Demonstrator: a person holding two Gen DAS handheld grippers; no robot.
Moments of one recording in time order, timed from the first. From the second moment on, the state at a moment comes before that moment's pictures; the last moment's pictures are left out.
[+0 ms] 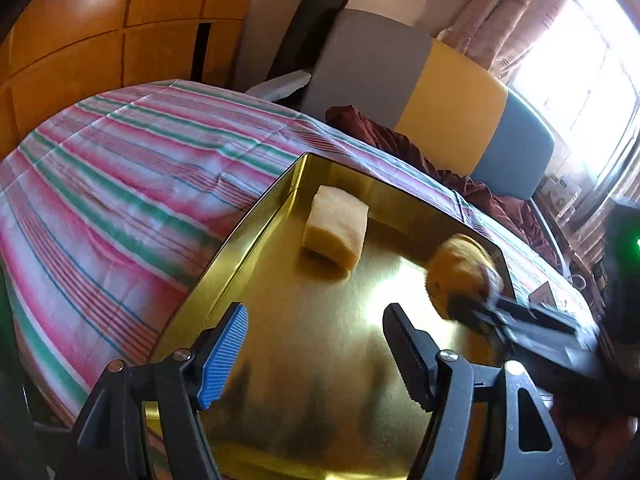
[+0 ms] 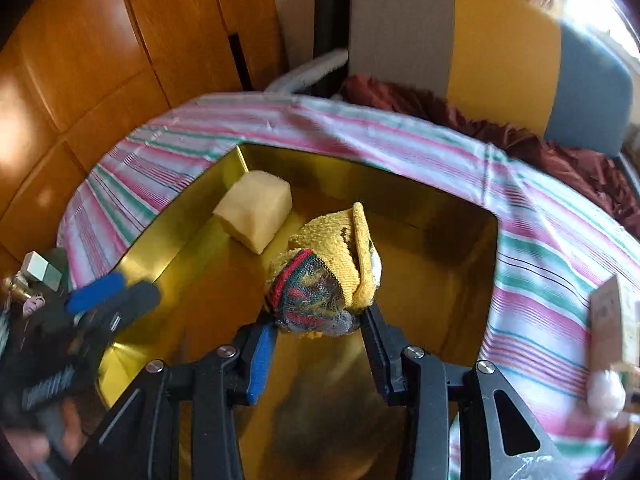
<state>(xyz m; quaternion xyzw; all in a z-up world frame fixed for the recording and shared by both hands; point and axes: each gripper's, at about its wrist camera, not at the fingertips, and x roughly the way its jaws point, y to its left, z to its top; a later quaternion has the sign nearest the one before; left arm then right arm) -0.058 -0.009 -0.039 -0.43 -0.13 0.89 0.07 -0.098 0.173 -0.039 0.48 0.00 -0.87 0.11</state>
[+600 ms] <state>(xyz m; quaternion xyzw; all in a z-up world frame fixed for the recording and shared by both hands) -0.049 -0.005 -0.044 -0.43 -0.16 0.88 0.08 -0.128 0.174 -0.028 0.45 -0.03 -0.89 0.09</state>
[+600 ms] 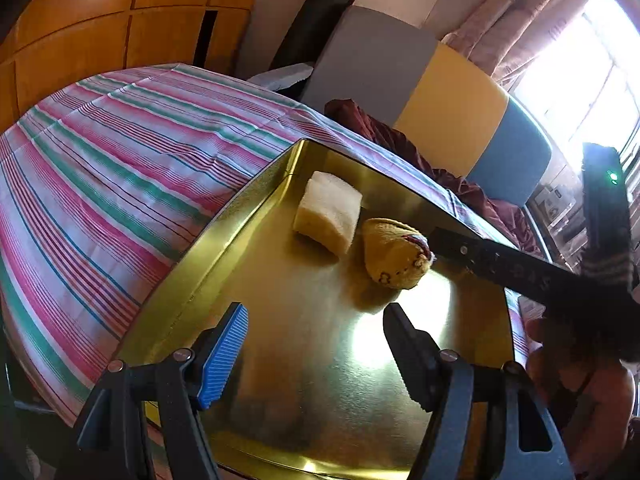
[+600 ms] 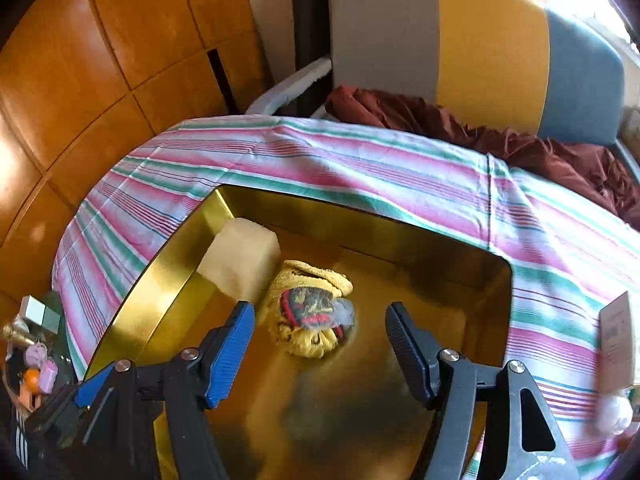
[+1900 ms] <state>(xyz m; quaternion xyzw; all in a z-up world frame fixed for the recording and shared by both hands) 0.039 0.129 -0.023 -0.40 -0.03 0.86 0.30 0.105 0.426 -0.032 0.41 -0.11 -0.89 -0.17</state>
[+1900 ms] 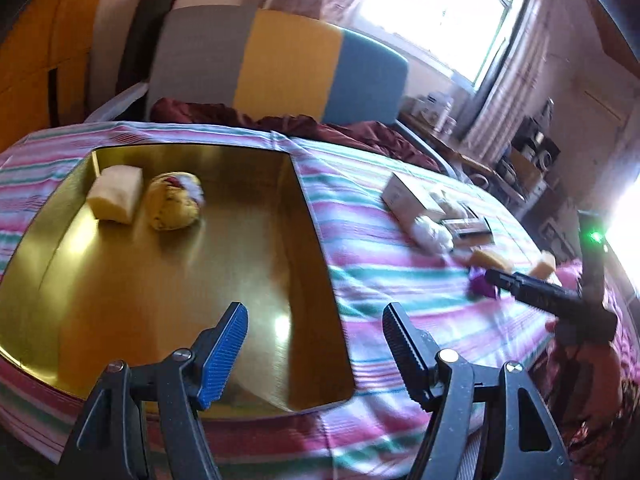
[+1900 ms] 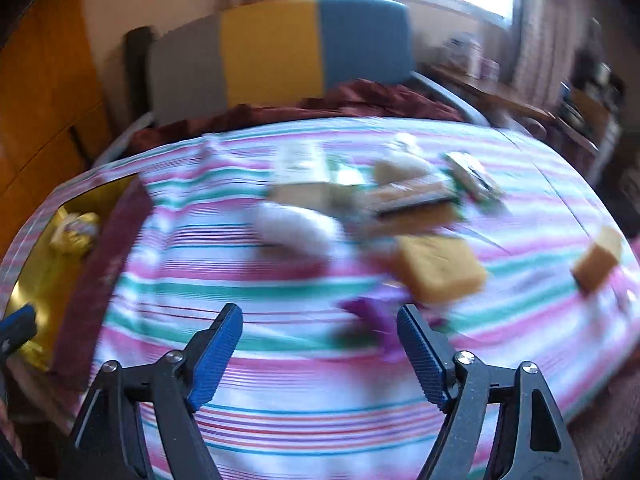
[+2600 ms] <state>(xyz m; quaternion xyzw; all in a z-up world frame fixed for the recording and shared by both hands) 0.072 0.172 -0.021 -0.41 0.01 0.85 0.34 0.127 0.467 -0.017 0.31 -0.20 -0.92 -0.15</state>
